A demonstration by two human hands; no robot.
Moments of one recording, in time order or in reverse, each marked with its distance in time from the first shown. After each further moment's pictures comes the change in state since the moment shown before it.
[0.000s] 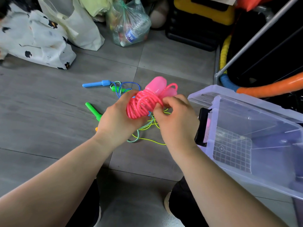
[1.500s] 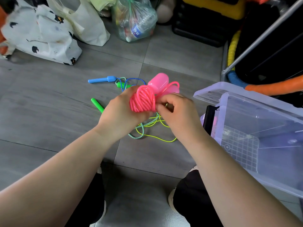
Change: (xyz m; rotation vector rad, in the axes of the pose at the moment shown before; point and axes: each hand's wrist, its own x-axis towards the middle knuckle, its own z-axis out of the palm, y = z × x) left_hand 0.004 0.001 -0.013 0.017 -0.054 0.013; right_hand 0.012 0.006 0.003 0.217 -0.486 -0.053
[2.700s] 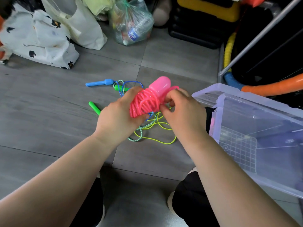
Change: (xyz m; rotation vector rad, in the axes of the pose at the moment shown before) left_hand -0.003 0.001 0.005 0.217 0.068 0.086; right_hand -0.001 0.001 -0.015 -0.368 0.110 0.008
